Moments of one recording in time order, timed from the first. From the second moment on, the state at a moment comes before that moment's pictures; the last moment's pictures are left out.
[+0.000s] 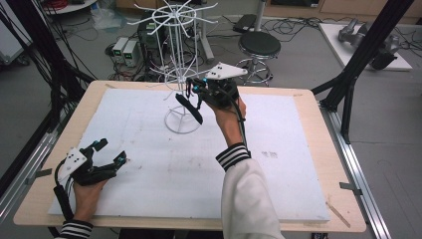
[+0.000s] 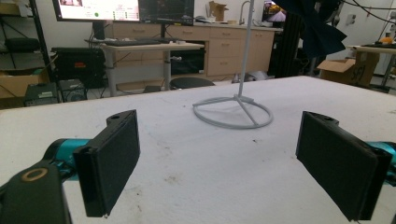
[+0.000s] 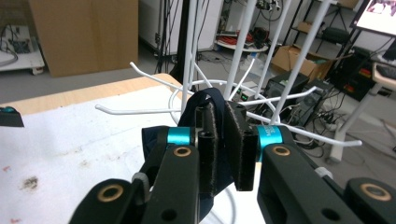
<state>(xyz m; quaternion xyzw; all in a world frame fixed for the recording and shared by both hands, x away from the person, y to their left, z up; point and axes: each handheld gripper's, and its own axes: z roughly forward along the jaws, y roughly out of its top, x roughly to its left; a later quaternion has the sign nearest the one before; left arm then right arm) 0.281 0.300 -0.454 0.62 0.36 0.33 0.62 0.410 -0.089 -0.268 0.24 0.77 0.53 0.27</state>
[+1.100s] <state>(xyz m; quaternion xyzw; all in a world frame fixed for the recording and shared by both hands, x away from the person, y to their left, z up) 0.280 0.300 -0.454 0.62 0.36 0.33 0.62 0.335 -0.177 -0.259 0.29 0.69 0.57 0.34</state>
